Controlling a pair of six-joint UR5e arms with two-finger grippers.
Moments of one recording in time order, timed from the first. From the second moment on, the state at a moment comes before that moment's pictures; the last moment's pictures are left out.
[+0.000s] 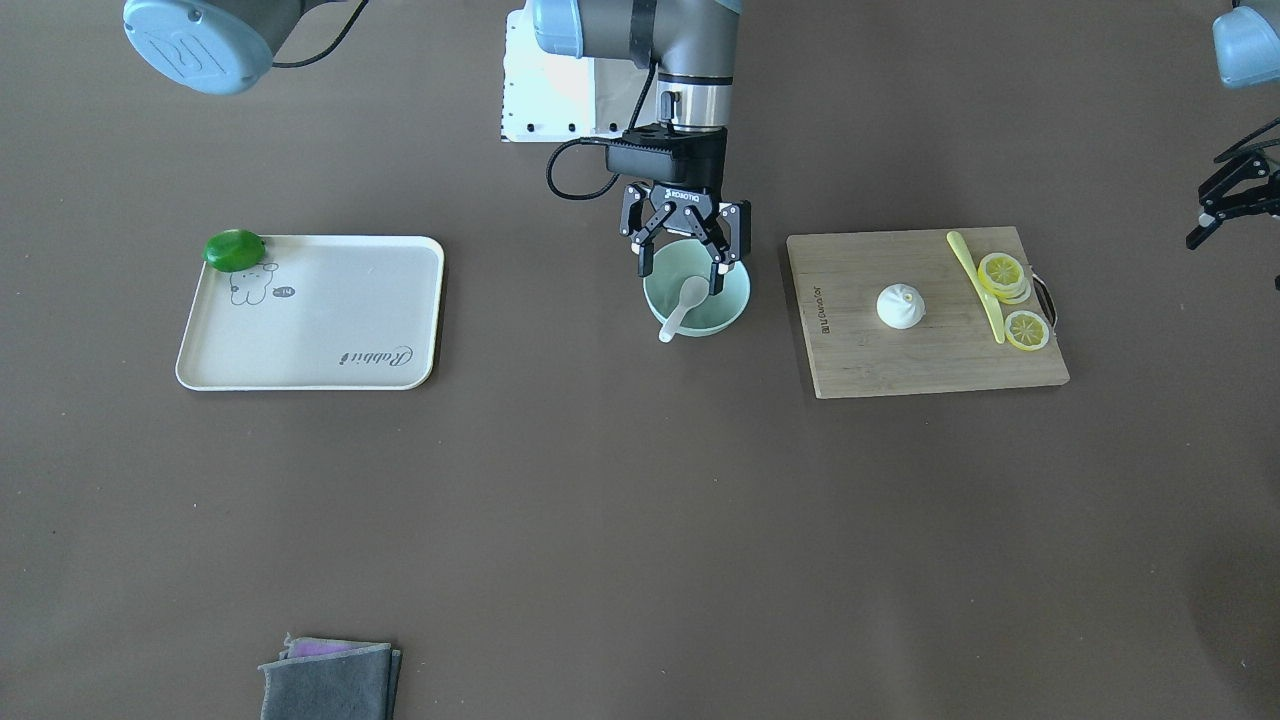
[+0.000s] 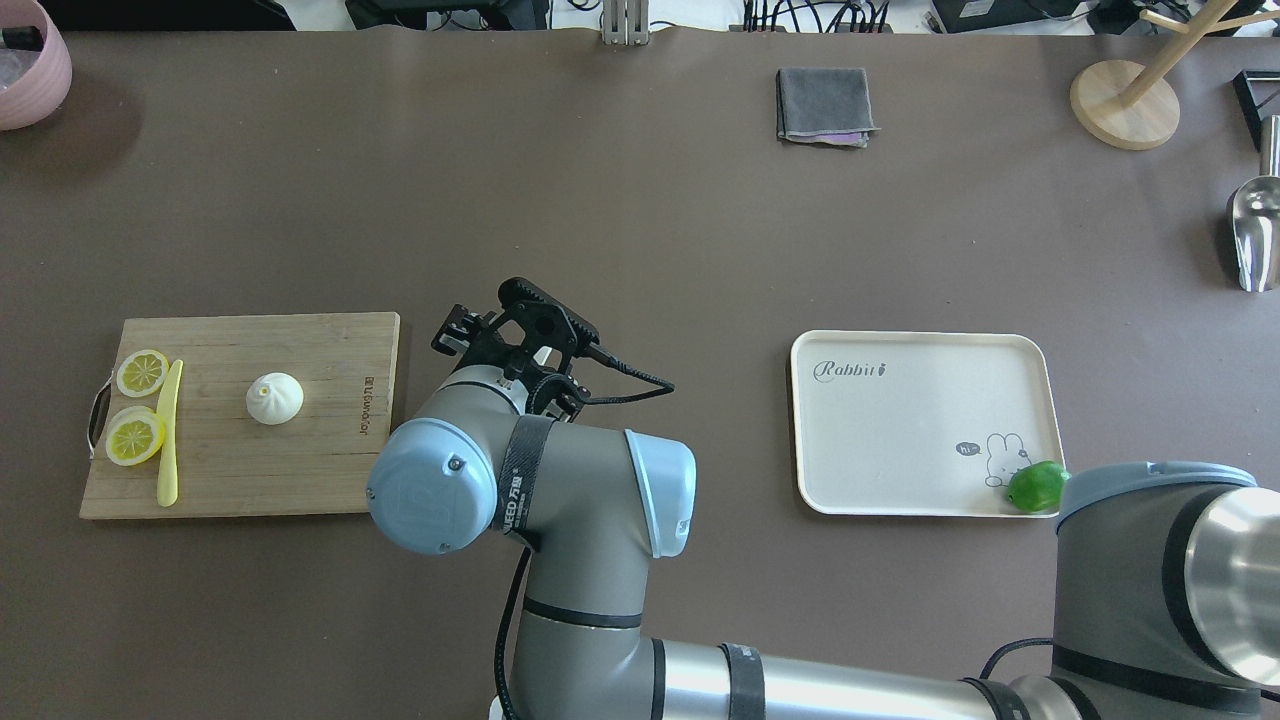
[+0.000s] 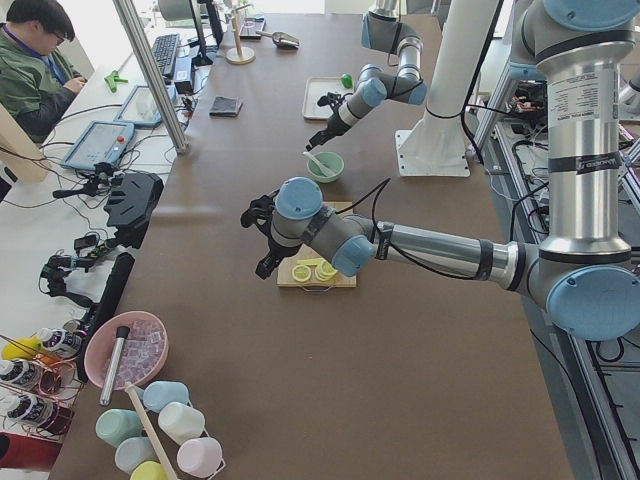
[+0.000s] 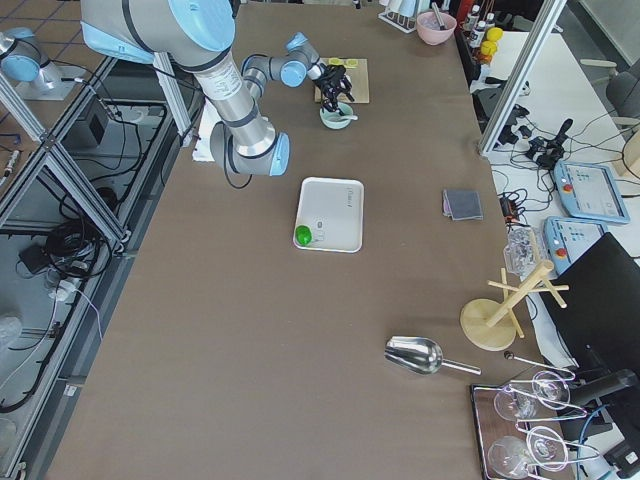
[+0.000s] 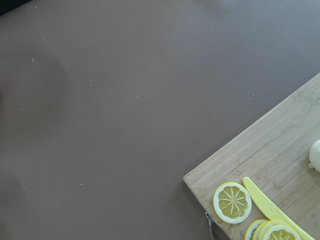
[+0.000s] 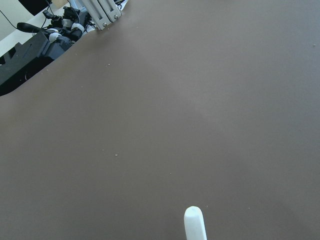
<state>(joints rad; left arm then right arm) -1.34 -1.47 -1.83 -2.10 -2.39 -0.10 0.27 -0.58 1.50 -1.66 1.10 1.99</state>
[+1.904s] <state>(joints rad) -0.63 -1.57 -1.81 -2.31 -1.77 -0.80 0.90 -1.17 1.97 -1.58 2.02 0.85</state>
